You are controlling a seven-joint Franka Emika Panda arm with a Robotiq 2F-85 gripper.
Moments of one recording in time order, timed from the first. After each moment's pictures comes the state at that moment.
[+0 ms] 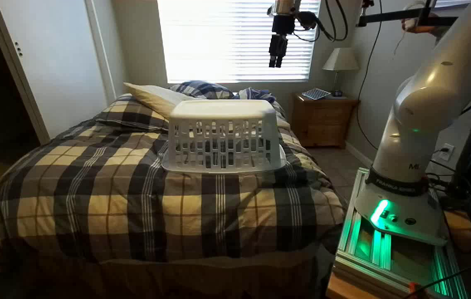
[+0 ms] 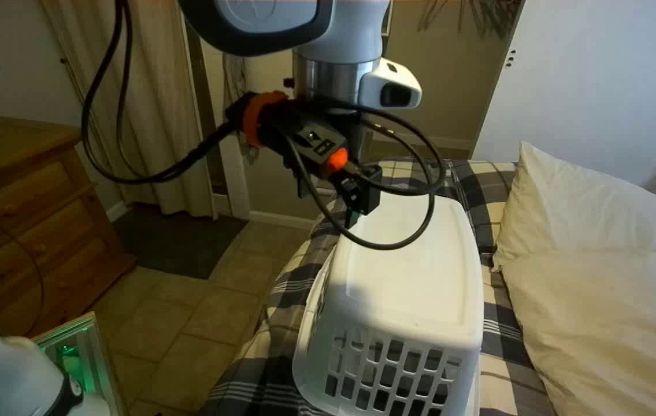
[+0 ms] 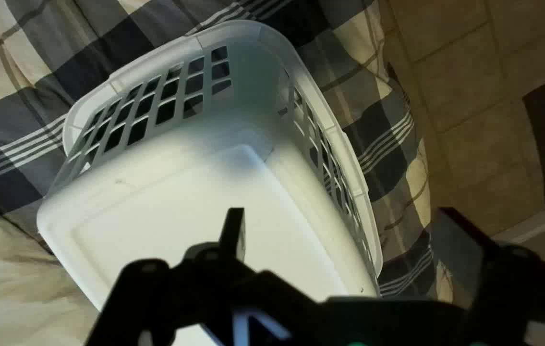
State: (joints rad) arm -0.03 -0.36 -0.32 -2.18 0.00 1.90 -0.45
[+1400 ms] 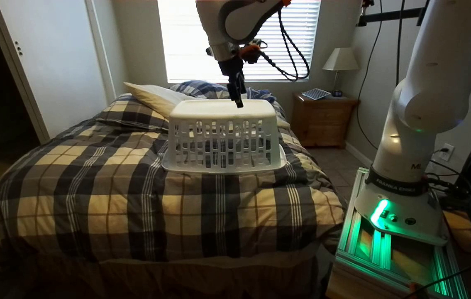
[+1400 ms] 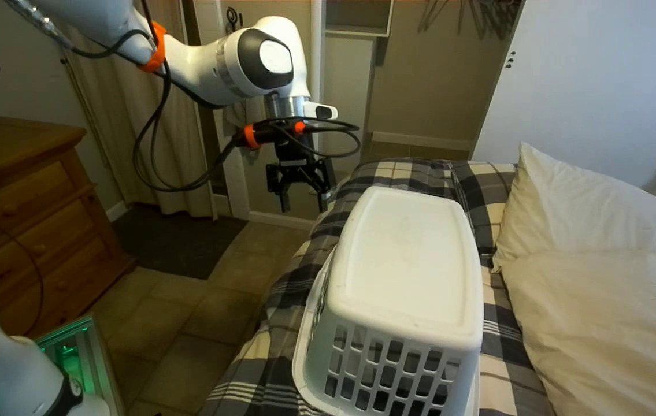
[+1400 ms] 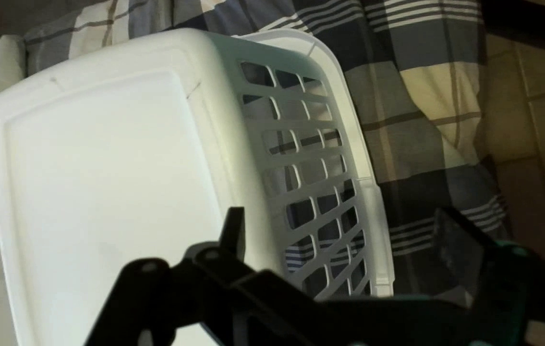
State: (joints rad) arm 0.07 -0.02 0.08 -2.10 -0.43 1.89 -0.03
